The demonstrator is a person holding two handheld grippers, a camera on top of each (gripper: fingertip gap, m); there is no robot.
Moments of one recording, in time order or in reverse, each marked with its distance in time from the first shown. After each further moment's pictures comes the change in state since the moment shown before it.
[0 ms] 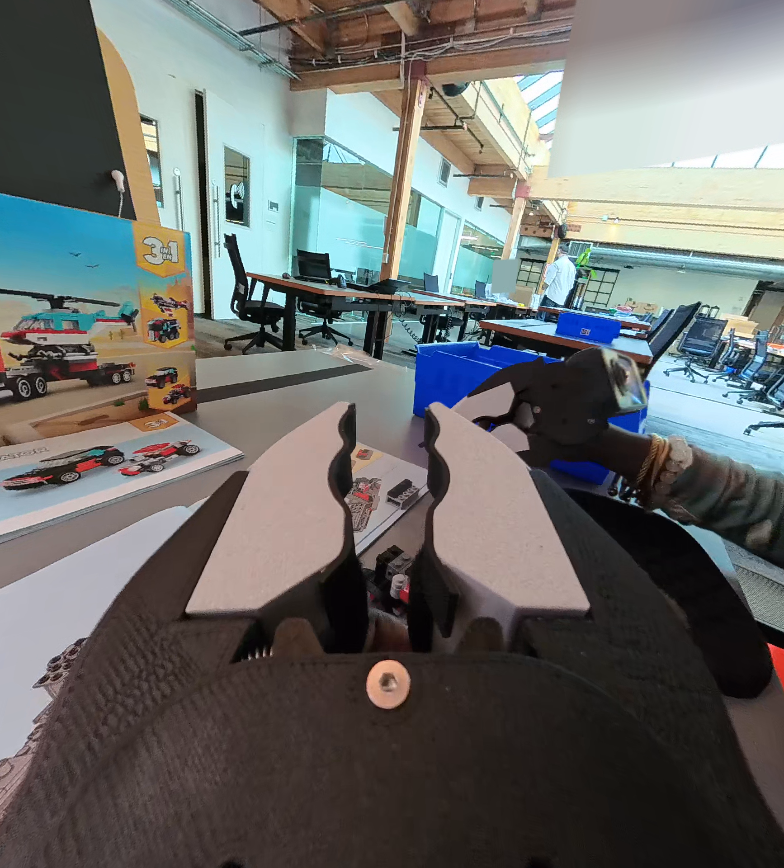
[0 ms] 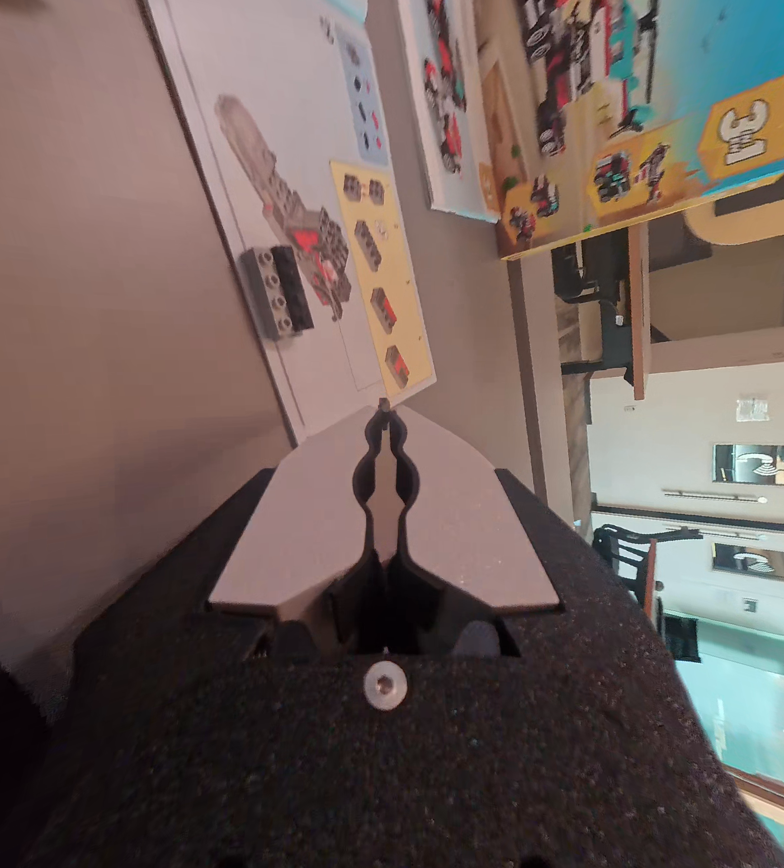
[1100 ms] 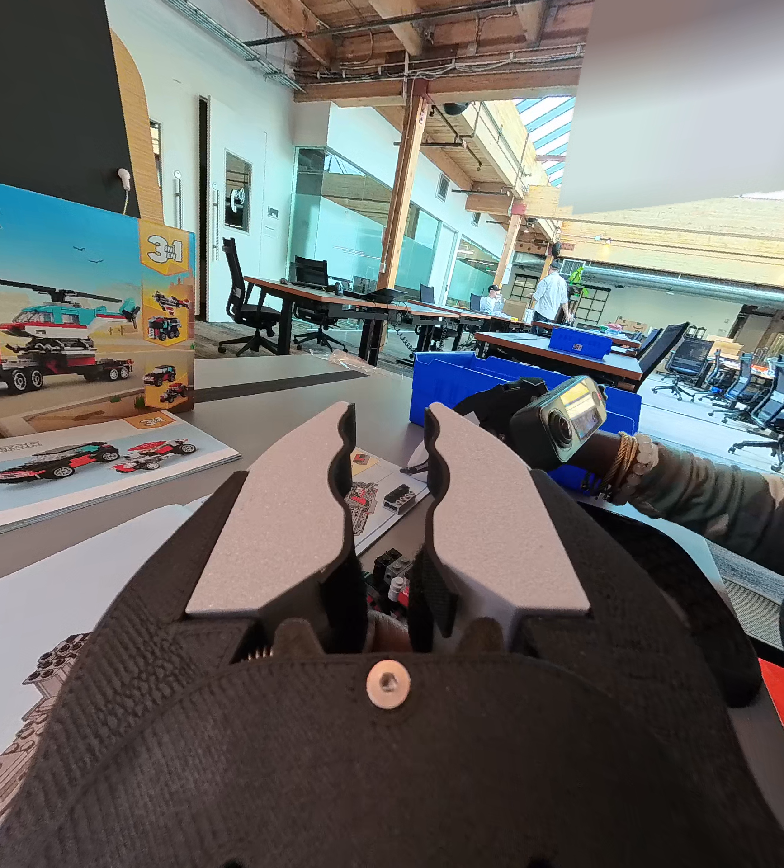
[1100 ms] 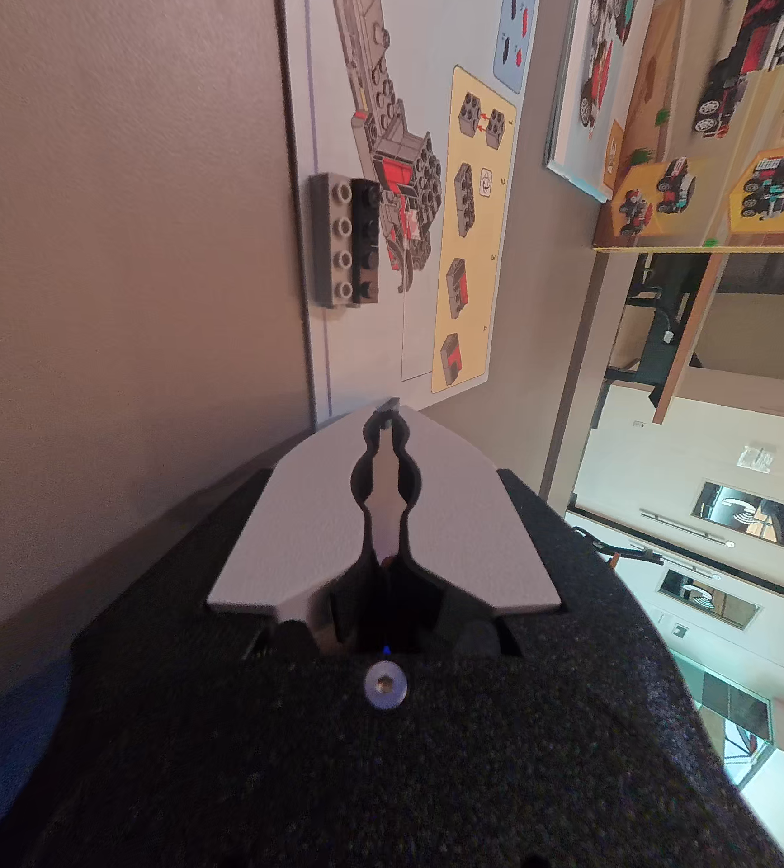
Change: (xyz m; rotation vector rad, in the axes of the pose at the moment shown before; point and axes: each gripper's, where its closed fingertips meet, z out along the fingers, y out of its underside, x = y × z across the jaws) left arm -0.004 -0.001 -0.002 0.024 0.002 -0.039; right arm -0.020 0.017 0.025 -0.142 -0.148 -0.225
